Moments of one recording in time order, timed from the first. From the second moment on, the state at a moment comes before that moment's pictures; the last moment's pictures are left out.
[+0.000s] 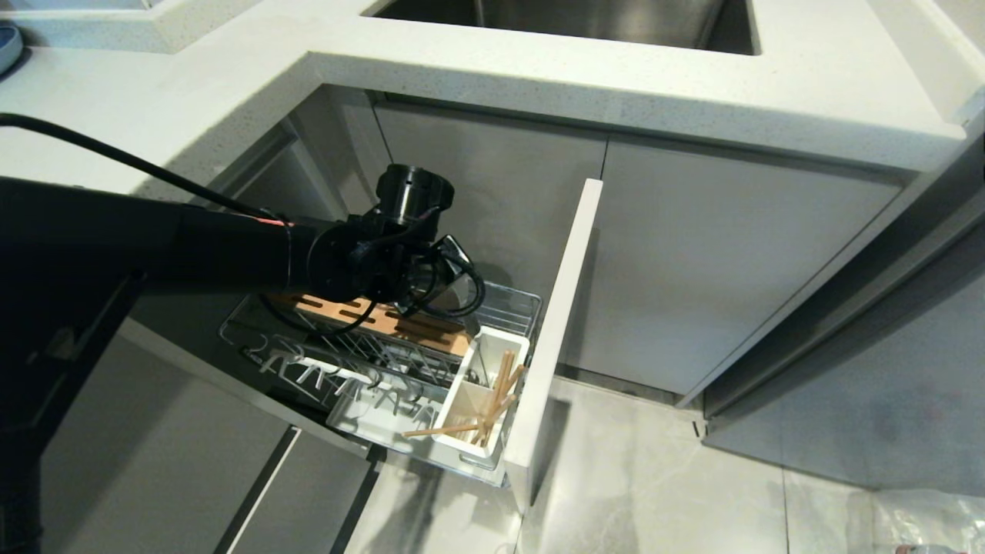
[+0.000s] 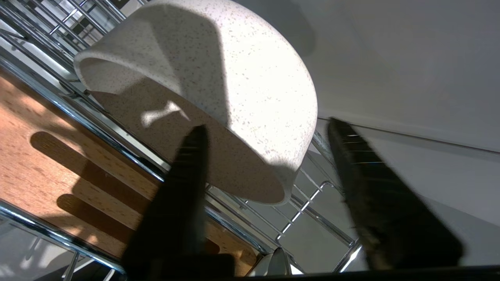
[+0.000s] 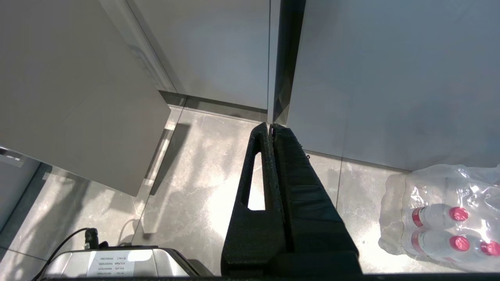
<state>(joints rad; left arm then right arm) -0.51 2.05 -1.61 0.09 0.37 -0.83 0.00 0.00 0.00 0.00 -0.02 0.05</state>
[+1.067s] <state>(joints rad) -0.57 1.82 -1.55 0.10 0.37 -0.83 0.00 0.00 0.00 0.00 -0.02 0.05</state>
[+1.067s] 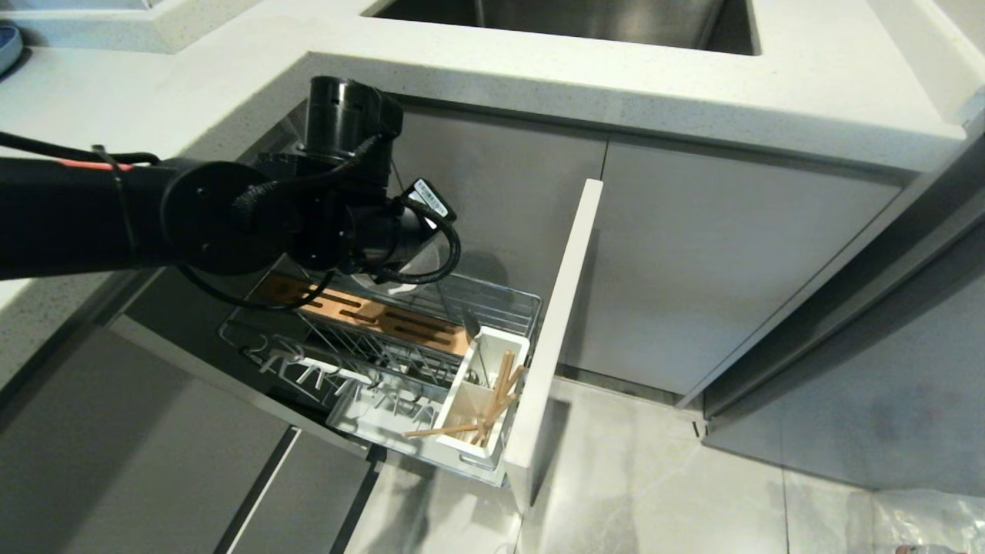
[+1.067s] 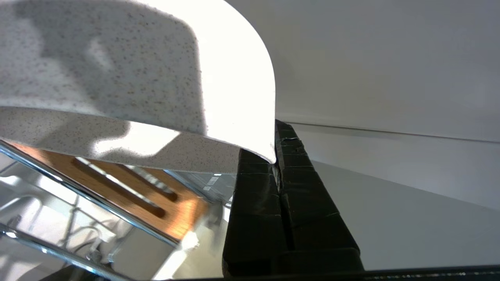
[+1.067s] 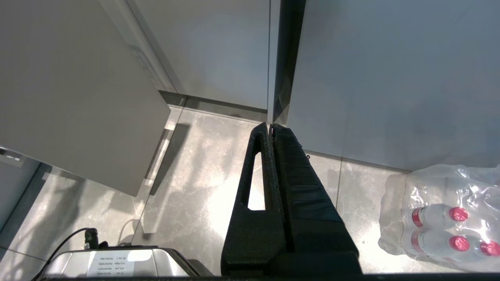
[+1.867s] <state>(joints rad) -0.76 1.34 -1.56 0.28 0.44 -0.62 0.00 0.00 0.00 0.00 -0.02 0.05</state>
